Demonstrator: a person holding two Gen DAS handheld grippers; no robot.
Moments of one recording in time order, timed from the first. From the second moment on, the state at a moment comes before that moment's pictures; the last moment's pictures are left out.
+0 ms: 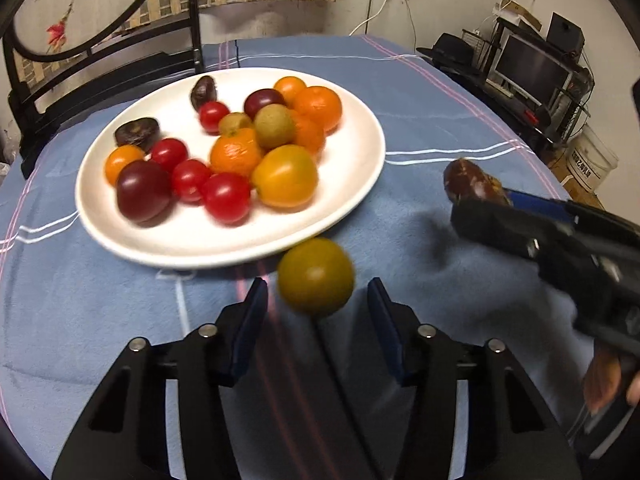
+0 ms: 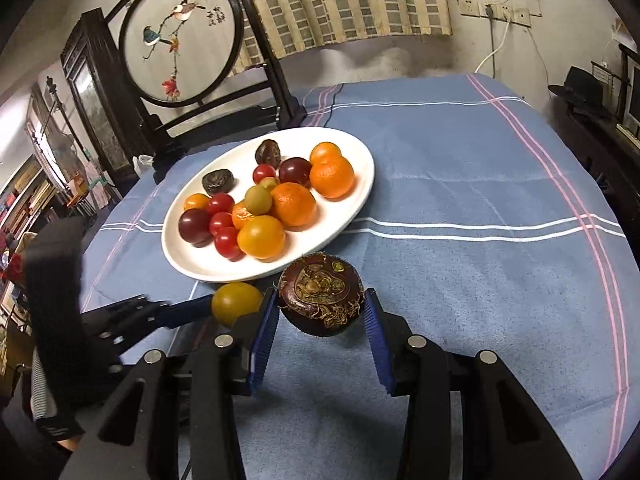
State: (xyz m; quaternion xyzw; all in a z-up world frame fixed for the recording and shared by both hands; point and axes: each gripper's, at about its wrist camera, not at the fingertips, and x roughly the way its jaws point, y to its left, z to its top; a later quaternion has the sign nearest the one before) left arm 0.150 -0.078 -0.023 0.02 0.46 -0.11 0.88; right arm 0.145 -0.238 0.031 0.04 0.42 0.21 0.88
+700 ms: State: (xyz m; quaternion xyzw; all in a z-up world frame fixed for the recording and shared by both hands) left arm 0.156 -0.003 0.052 -0.01 0.39 -0.07 0.92; right arm 0.134 -0.201 0.053 0.02 0.37 0.24 0.90
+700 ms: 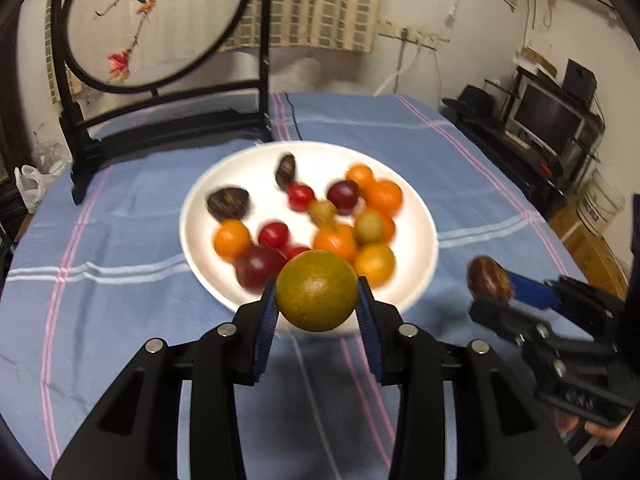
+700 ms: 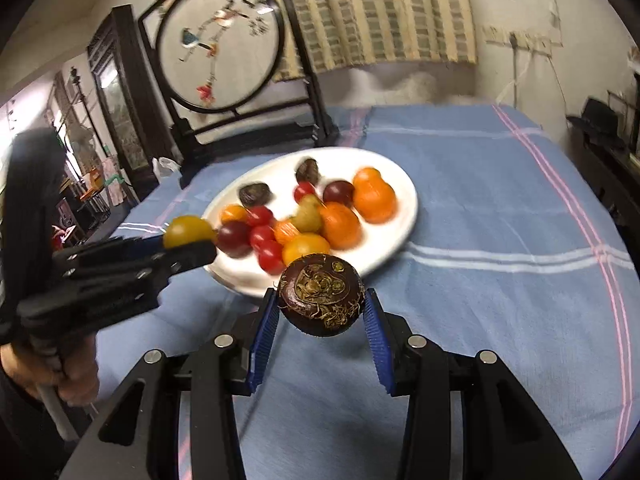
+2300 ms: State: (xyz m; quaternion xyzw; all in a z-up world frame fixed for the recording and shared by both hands) left arm 0.105 0.035 0.005 -0.05 0.41 0.00 0.91; right arm 0.097 -0.175 0.022 -0.06 0.37 0.18 0.91
